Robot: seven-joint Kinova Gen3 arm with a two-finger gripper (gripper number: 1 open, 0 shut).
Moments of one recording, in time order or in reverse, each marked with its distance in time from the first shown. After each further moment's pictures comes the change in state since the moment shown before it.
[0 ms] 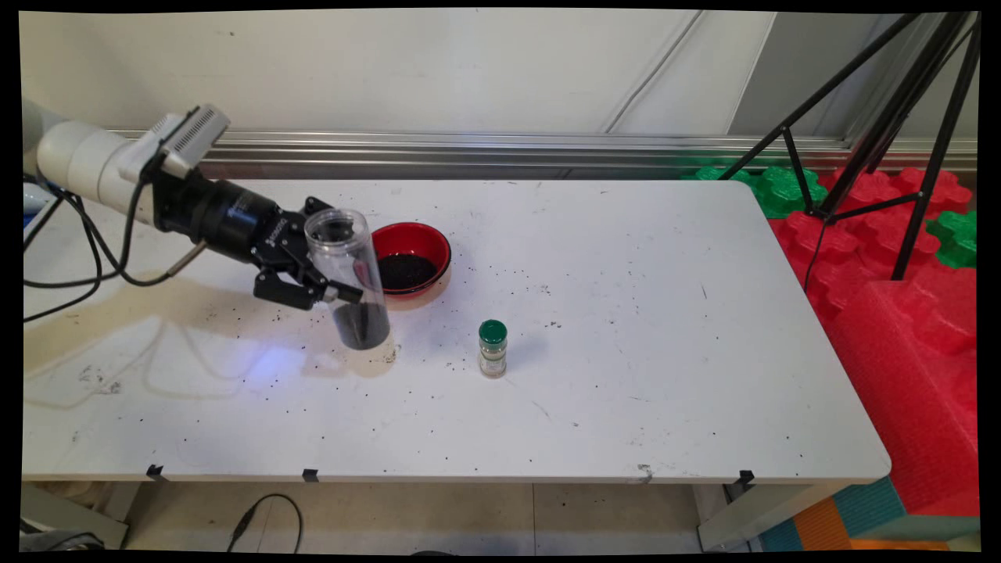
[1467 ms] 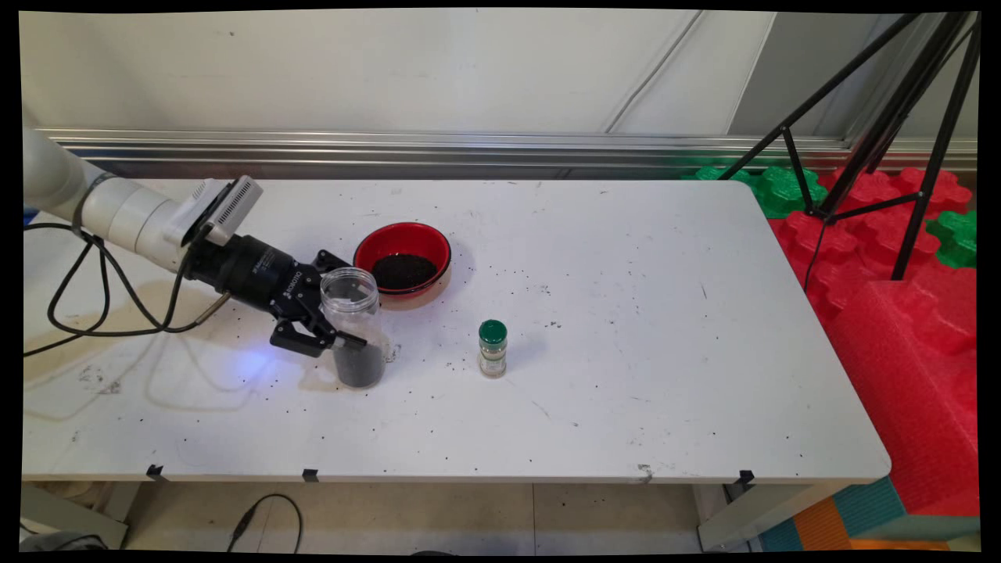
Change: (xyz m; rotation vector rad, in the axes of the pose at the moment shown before) arm -0.057 0.004 0.029 -0.011 -0.102 -0.012
